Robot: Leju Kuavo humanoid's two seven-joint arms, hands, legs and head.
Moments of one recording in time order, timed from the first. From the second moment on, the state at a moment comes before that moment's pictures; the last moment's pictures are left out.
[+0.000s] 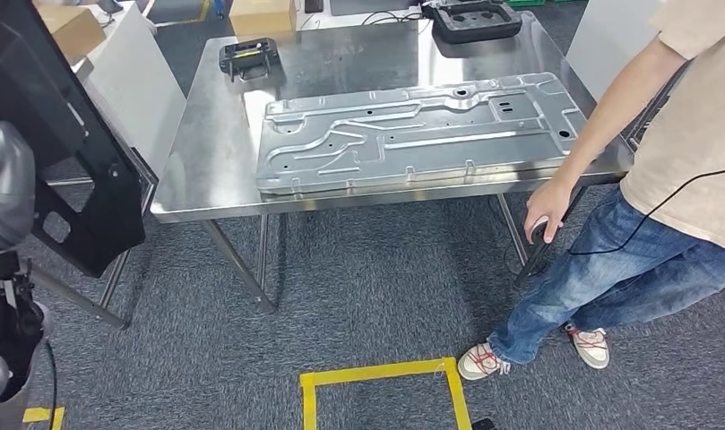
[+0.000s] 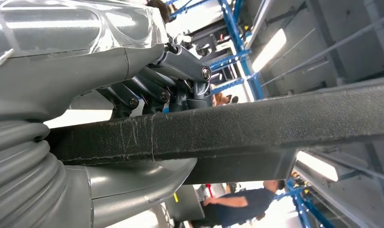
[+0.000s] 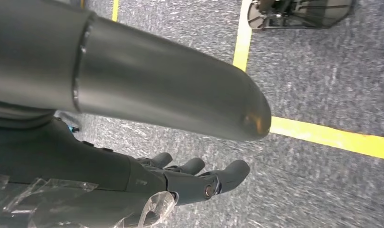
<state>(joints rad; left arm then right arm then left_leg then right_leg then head) -0.46 0.45 -0.45 -1.94 -0.05 0.56 0.23 -0.22 -0.13 0.66 -0.32 -0.09 -0.35 0.16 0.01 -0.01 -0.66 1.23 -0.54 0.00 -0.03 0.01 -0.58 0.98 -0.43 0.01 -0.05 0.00</state>
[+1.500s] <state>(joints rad) -0.53 0.45 -0.49 -1.95 -0.07 0.48 0.22 -0.25 -0.11 0.66 -0.30 -0.08 -0.34 0.15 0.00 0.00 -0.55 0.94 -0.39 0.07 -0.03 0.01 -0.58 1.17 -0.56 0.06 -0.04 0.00</state>
